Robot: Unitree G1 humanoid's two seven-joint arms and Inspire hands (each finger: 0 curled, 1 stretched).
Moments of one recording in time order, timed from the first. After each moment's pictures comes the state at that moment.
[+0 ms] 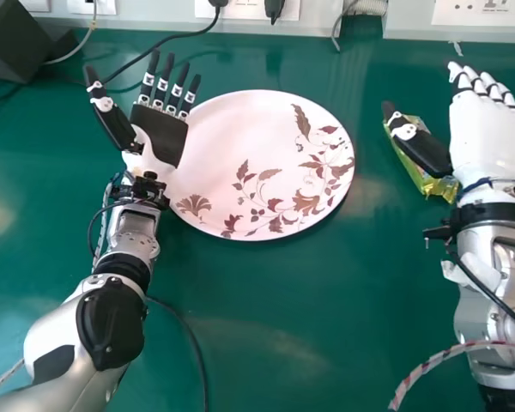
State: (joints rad) left arm -0.98 0.09 0.74 1.30 -0.61 -0.27 -0.86; right arm -0.25 -0.41 0.01 -0.29 -1.00 0.36 0.04
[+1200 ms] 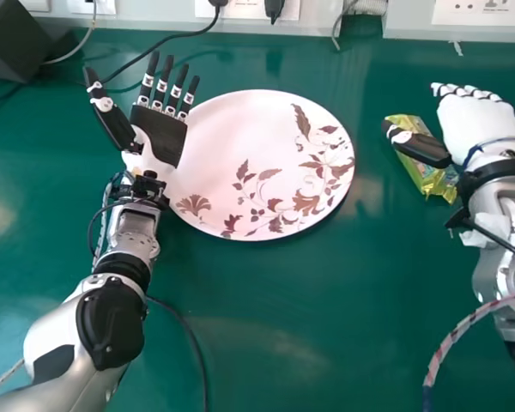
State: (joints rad) left arm -0.98 0.09 0.74 1.30 -0.61 -0.27 -0.84; right arm -0.44 -0.62 0.12 -0.10 -1.06 0.41 0.37
